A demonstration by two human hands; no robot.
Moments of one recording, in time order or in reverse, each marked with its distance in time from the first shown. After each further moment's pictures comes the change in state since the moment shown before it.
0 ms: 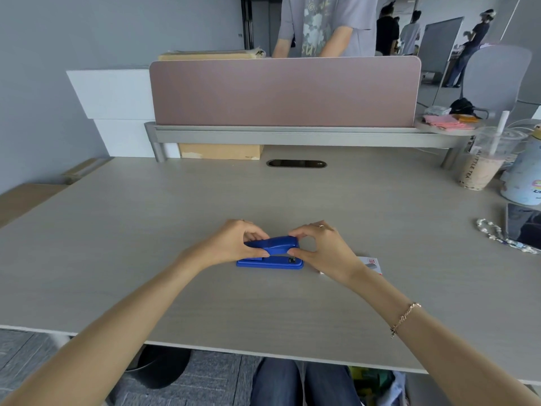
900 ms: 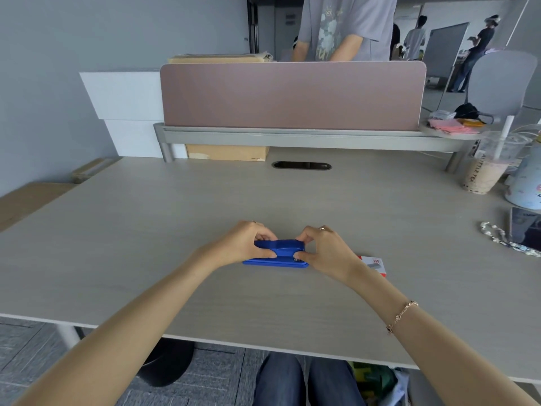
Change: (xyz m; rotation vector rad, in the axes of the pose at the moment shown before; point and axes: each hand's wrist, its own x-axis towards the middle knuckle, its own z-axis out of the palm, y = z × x) left_hand -0.001 0.002 0.005 0.087 -0.017 0.025; right_hand 0.001 -0.004 0.005 -0.087 -0.068 0.054
